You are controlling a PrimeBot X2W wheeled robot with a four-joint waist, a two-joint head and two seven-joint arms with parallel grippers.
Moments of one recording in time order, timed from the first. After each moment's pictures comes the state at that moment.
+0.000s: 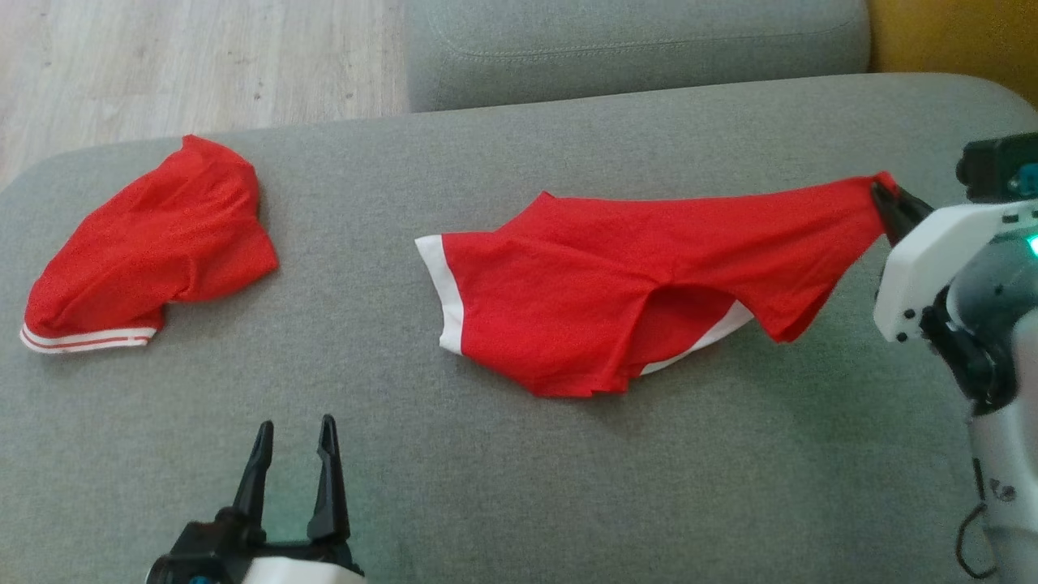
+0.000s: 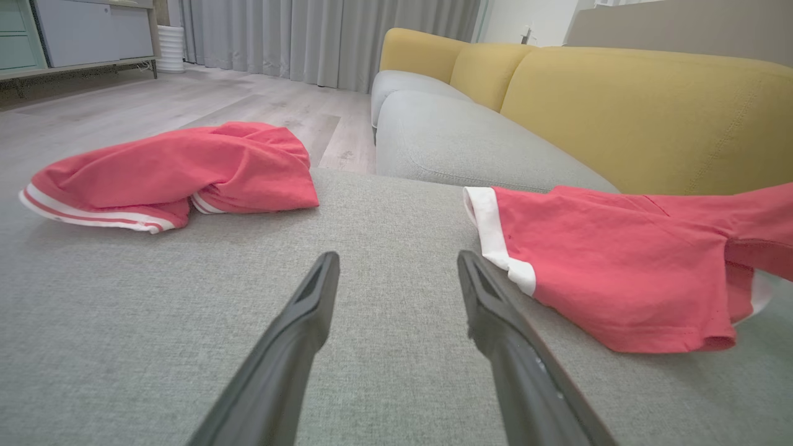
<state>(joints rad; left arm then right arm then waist) 0.09 0.05 -0.14 0.22 -0.27 -0.04 -0.25 -0.39 -0.26 0.03 0.13 0.22 0.12 0.63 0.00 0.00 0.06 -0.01</state>
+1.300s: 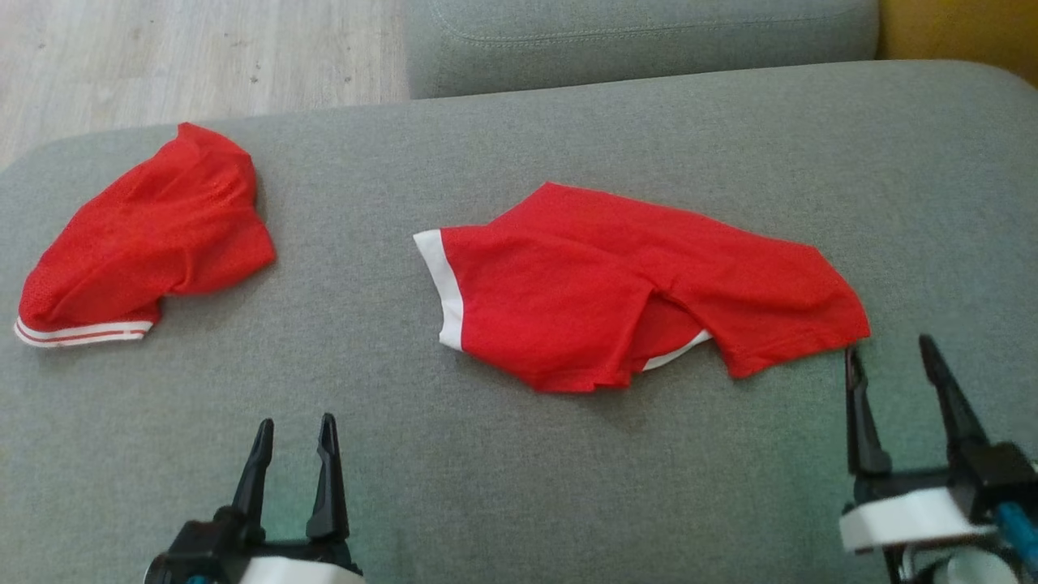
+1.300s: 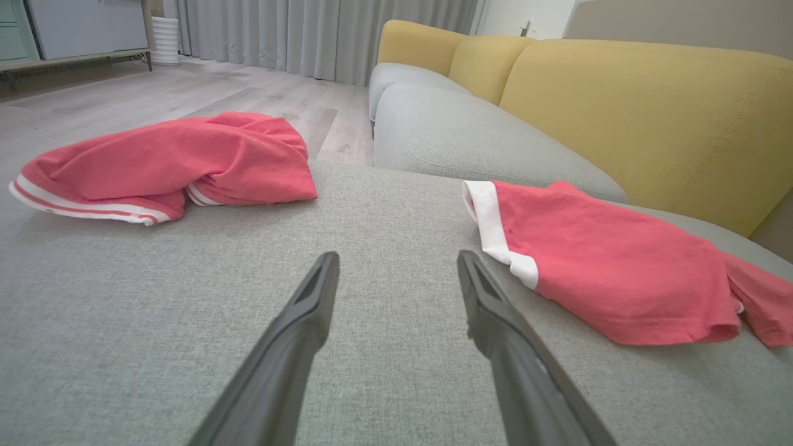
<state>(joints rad) 0.09 0.05 -0.13 0.22 -0.27 -0.05 -0.25 0.08 -0.04 -0.10 0.08 -0.11 0.12 -0.25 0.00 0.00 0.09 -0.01</state>
